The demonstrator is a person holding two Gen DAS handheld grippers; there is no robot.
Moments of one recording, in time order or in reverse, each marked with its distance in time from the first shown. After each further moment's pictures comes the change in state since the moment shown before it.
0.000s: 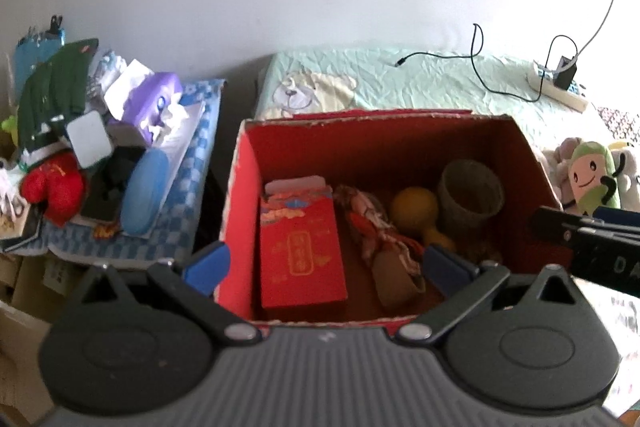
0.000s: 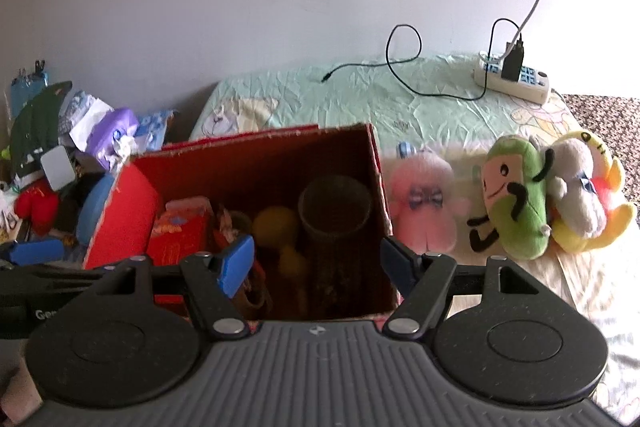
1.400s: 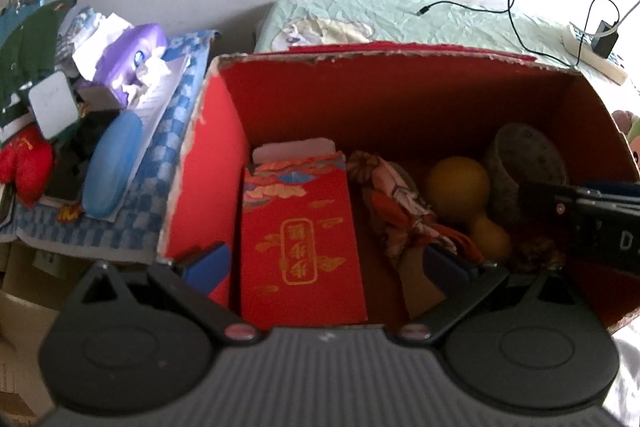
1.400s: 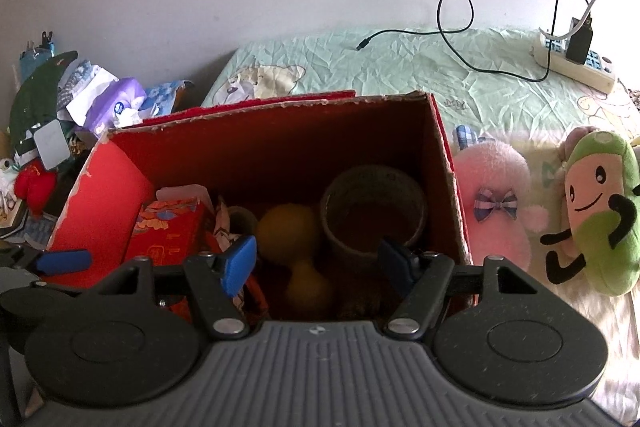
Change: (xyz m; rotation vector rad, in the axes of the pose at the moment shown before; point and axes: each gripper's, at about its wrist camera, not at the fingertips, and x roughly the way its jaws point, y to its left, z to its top) left arm 0.097 0.002 -0.004 0.000 0.106 0.019; right arm 0.095 -0.005 0.004 -0.054 0.076 0.092
